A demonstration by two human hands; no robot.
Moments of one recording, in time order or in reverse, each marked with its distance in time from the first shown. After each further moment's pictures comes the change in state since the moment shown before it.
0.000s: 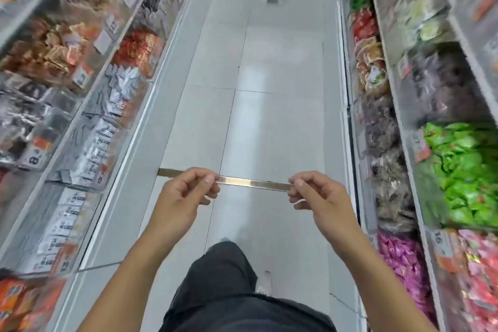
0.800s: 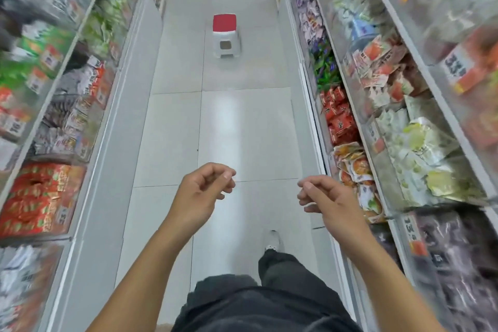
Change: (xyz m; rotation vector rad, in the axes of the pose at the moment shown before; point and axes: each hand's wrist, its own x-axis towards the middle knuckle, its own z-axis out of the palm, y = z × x) left_hand 0.694 0.271 0.206 0.044 -0.212 0.030; right_hand 0.664 -0.198 -0.184 0.024 0.173 0.014
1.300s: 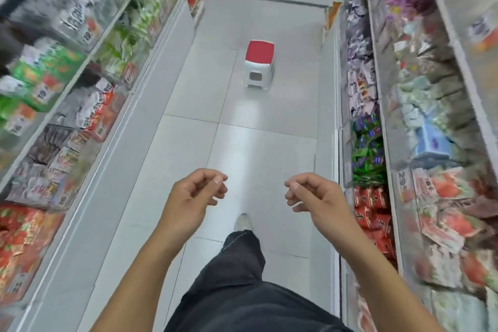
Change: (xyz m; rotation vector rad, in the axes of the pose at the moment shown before) left_hand 0.364 0.105 -0.067 -0.122 0.230 -0.063; right_hand 0.418 -0.160 0.072 -0.126 -0.282 -0.015
